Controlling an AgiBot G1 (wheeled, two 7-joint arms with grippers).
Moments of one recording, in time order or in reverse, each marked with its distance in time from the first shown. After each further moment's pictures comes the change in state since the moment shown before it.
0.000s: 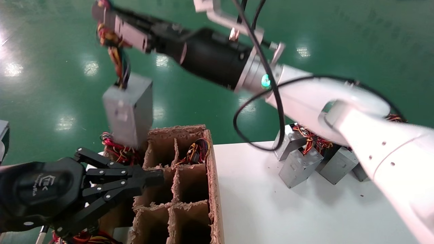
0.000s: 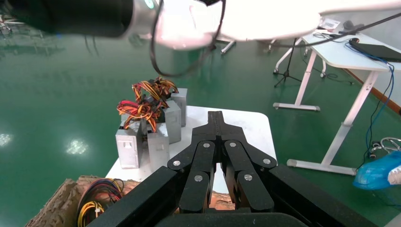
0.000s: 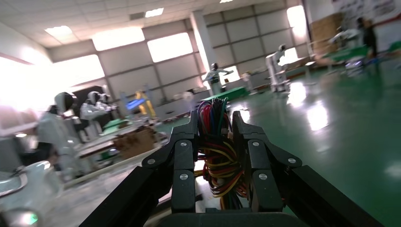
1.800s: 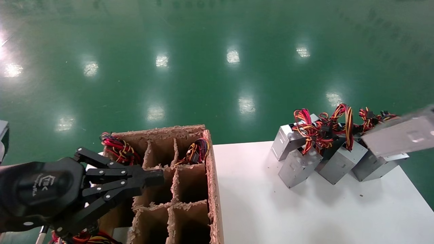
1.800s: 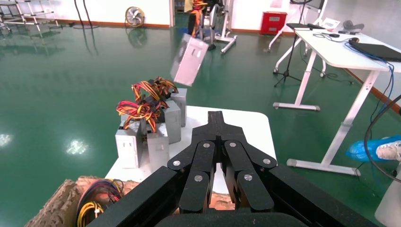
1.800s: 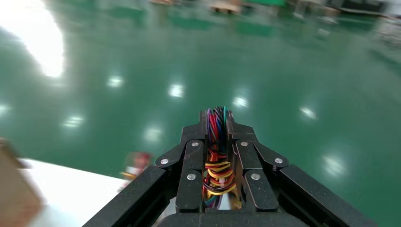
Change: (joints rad) left arm 0.000 0.000 0.000 0.000 0.000 0.000 0.000; right arm -0.014 1.512 -0.103 0.912 -0.087 0.490 0.106
